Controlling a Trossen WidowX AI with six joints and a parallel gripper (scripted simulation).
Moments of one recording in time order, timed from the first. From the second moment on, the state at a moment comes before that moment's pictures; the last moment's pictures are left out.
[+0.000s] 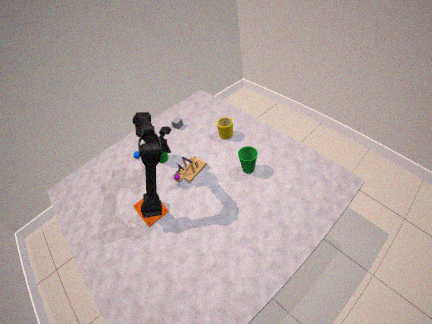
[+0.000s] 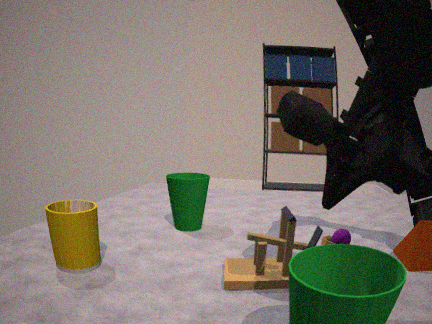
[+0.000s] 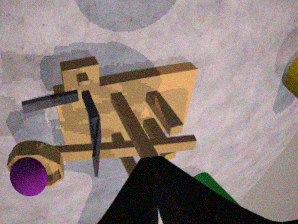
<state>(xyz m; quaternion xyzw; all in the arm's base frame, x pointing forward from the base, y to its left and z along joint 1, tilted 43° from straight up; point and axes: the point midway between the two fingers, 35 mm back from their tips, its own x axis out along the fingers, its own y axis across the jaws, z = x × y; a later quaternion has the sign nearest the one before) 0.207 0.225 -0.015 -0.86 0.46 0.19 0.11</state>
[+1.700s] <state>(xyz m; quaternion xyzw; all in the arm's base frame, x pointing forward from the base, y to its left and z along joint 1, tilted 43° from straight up) 0.173 0.150 -0.037 -0.88 0.41 0.18 -0.14</state>
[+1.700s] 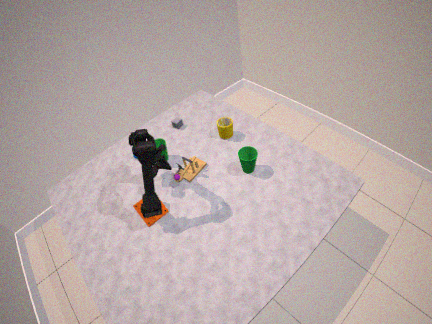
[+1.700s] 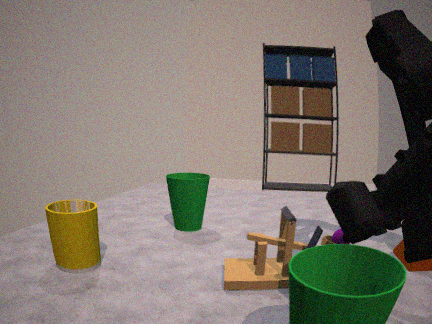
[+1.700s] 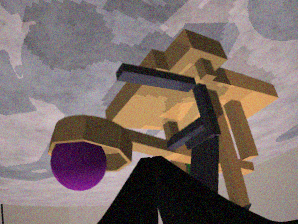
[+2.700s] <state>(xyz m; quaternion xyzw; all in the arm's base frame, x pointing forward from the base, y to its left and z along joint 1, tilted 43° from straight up) 0.175 0.112 -0.073 -0.88 0.42 0.17 -0.16</state>
